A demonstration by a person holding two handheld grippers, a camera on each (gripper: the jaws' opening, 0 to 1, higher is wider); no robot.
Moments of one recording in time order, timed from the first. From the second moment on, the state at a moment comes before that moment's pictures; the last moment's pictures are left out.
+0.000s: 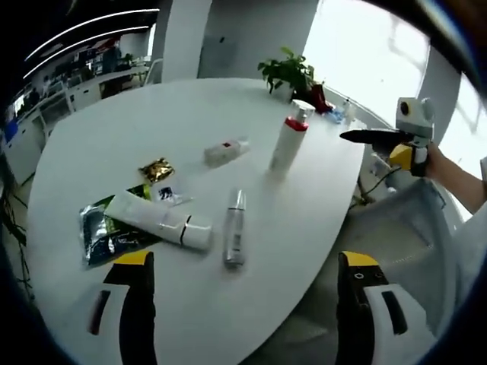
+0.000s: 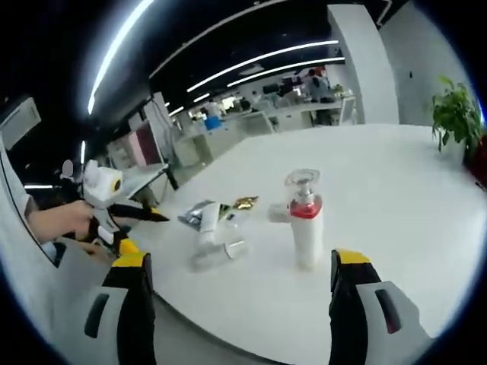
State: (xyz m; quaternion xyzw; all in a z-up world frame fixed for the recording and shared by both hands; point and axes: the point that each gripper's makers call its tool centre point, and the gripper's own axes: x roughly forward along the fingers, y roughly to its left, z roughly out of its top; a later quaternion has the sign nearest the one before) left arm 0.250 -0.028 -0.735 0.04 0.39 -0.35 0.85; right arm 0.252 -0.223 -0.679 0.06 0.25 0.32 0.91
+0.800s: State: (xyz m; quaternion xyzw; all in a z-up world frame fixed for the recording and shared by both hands) left arm 0.263 -0.068 -0.771 0.13 0.44 -0.41 0.79; right arm 0.251 -0.222 -0.681 0.04 0.24 0.32 0.91
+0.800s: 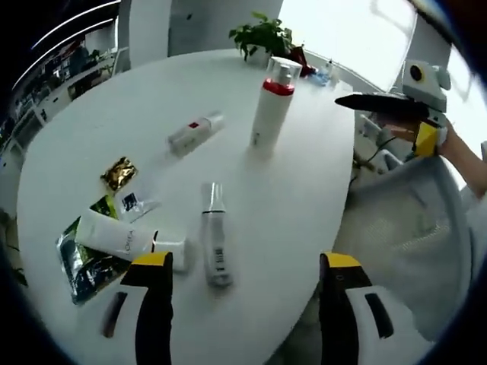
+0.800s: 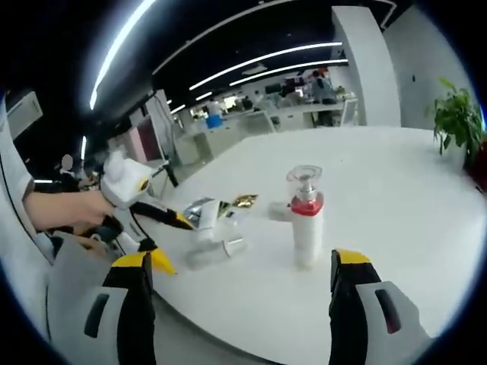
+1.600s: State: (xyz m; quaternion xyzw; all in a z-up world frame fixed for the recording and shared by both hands) left arm 0.287 -0.084 -0.801 0.20 0.48 -0.44 0.73; right arm 0.250 -0.222 -0.684 0.04 0.25 0.32 0.91
